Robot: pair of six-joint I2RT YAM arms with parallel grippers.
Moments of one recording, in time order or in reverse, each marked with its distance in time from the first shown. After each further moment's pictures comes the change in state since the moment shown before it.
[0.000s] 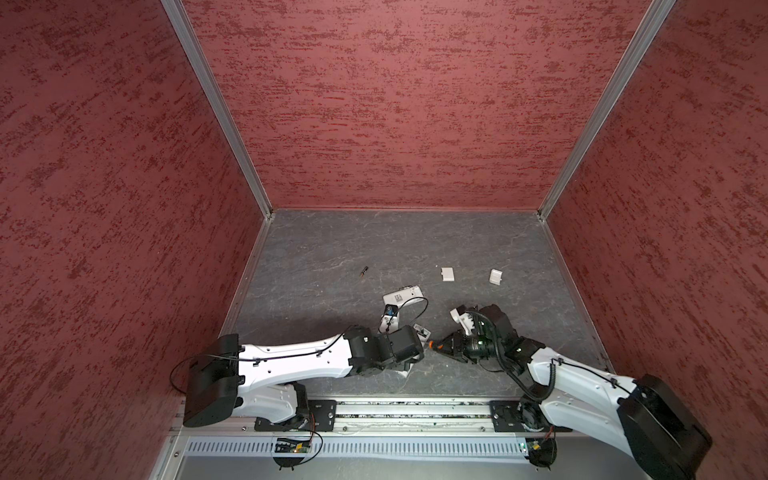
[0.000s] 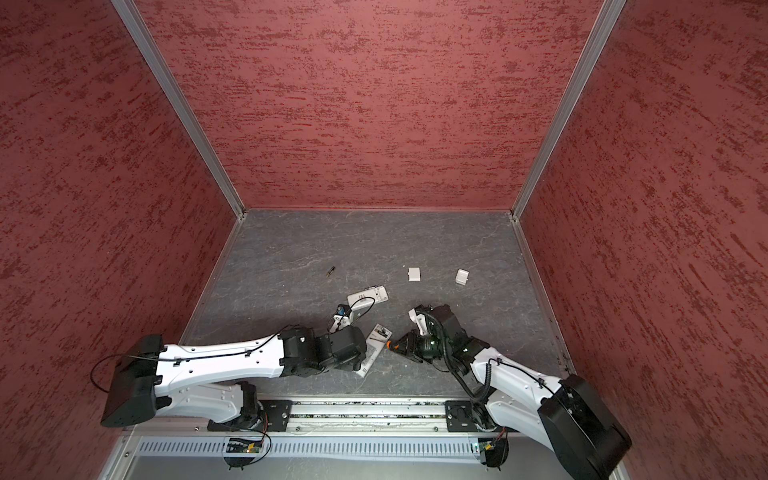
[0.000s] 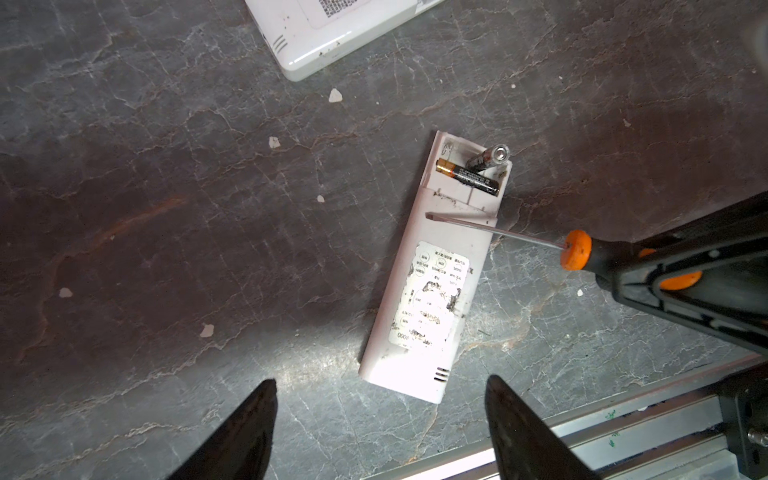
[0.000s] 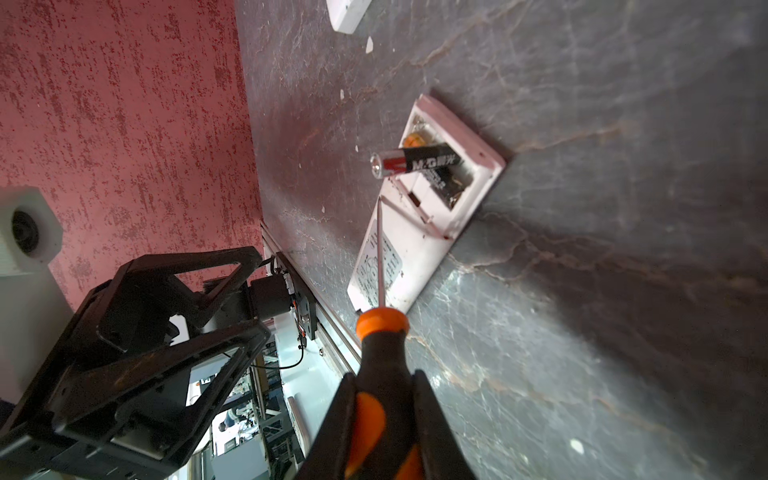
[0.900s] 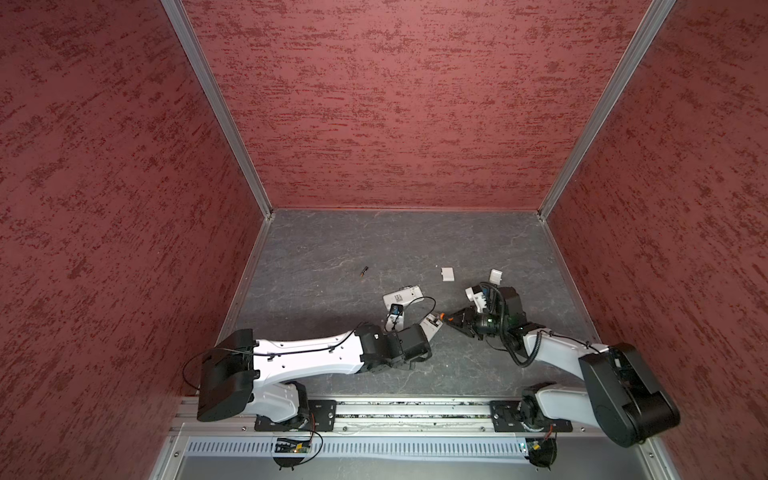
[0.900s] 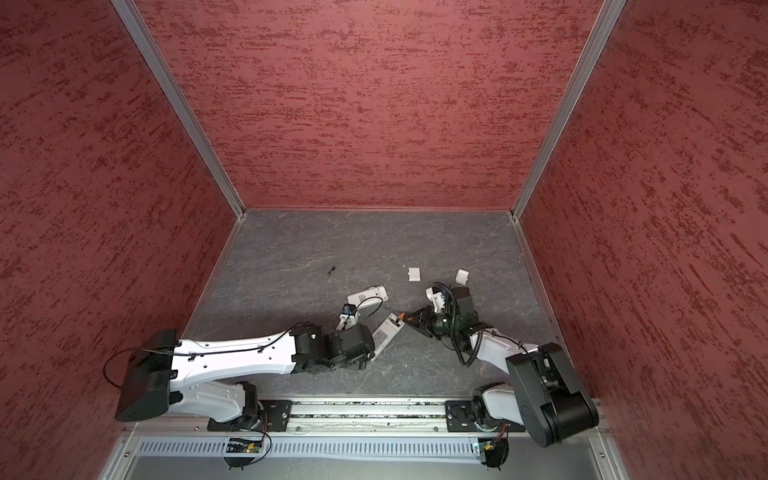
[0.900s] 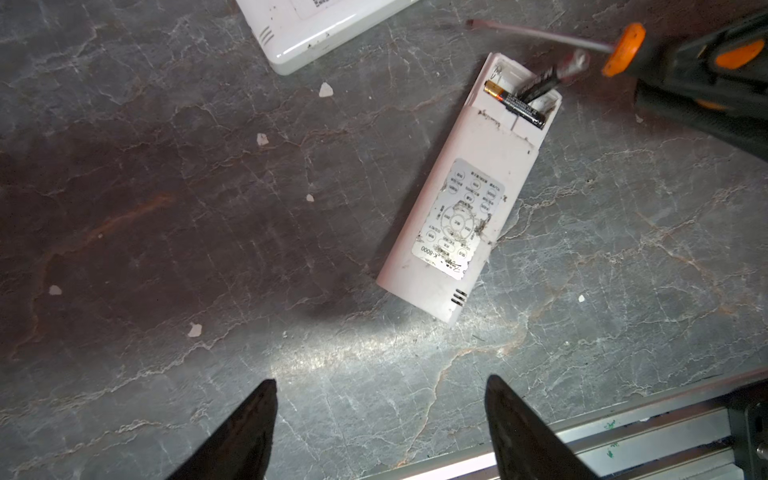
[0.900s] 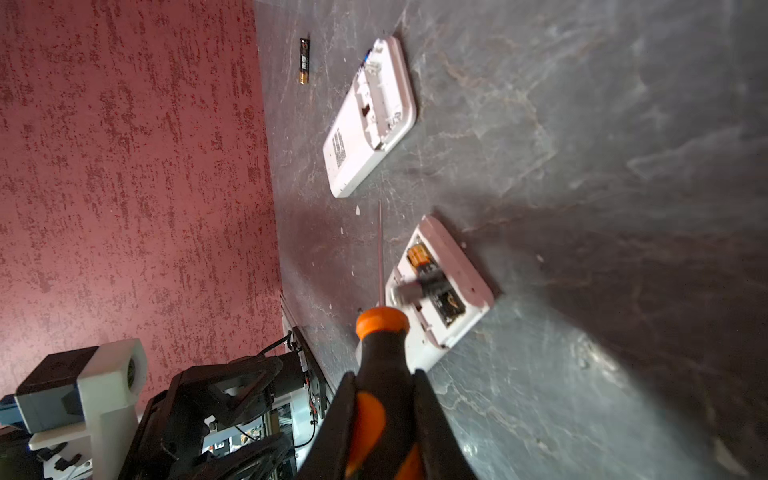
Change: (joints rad) left arm -0.005 0.078 0.066 -0.031 0.010 -0.020; right arm -0.332 0.232 0.094 0.132 -0.139 -0.144
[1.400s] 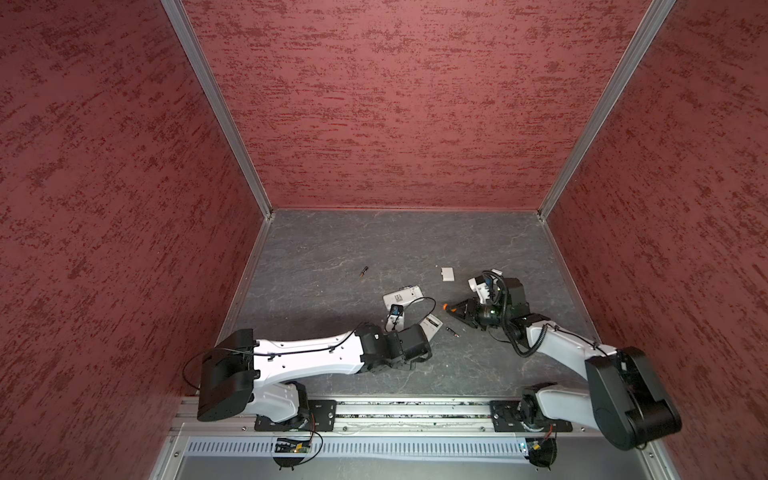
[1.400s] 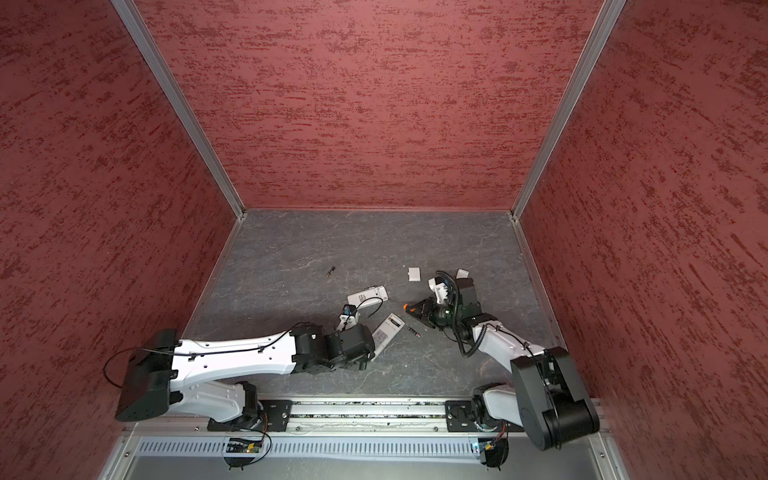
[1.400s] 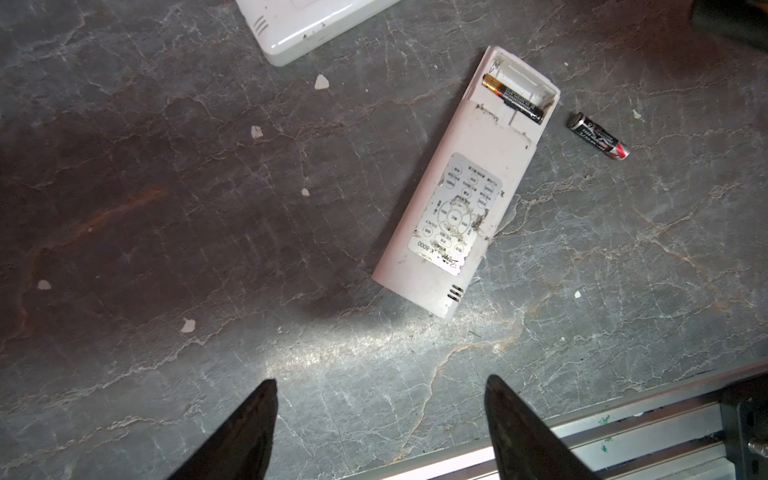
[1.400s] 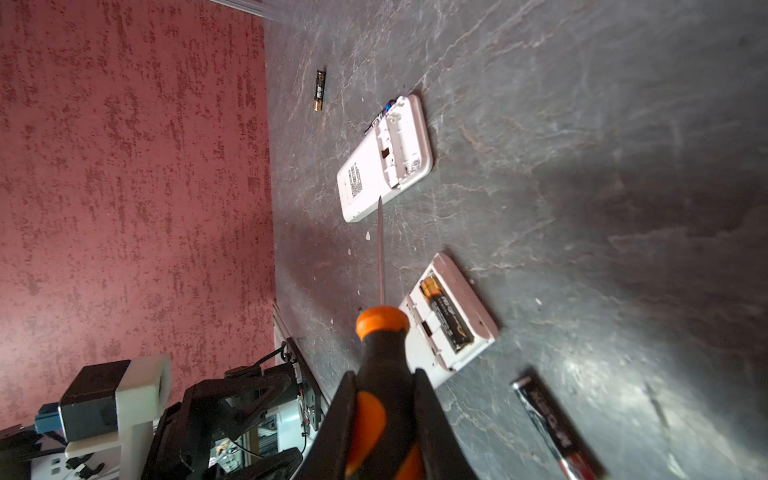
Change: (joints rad) left arm -0.002 0.008 0.000 0.003 0.012 -0.006; right arm -0.033 -0.070 0.109 -0.216 0.024 -0.114
